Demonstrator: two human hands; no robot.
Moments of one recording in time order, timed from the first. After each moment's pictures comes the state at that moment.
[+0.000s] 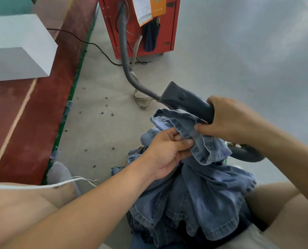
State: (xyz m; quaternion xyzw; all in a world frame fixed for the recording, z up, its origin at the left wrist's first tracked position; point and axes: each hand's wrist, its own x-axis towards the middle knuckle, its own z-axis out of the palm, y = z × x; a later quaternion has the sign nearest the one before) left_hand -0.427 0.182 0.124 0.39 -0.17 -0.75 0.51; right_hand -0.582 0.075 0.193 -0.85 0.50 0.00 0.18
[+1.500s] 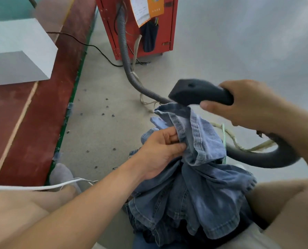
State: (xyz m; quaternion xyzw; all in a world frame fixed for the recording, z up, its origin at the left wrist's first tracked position) left_hand -0.411 0.190 0.119 0.37 -0.27 -0.74 0.51; right_hand -0.600 0.071 0.236 -0.85 0.48 -0.05 0.20
